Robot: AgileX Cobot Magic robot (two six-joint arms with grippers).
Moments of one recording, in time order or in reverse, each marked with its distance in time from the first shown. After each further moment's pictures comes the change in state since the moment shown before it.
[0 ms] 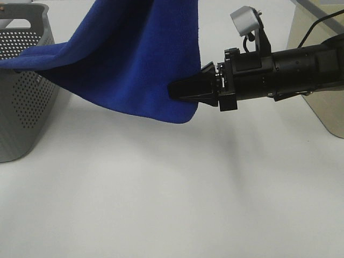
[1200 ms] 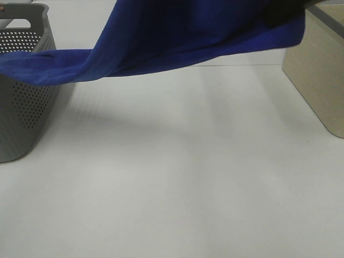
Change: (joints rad) left arm 0.000 0.008 0.000 0.190 -0.020 -0.892; right arm 0.000 -0.310 -0.611 -1.225 0.114 1.553
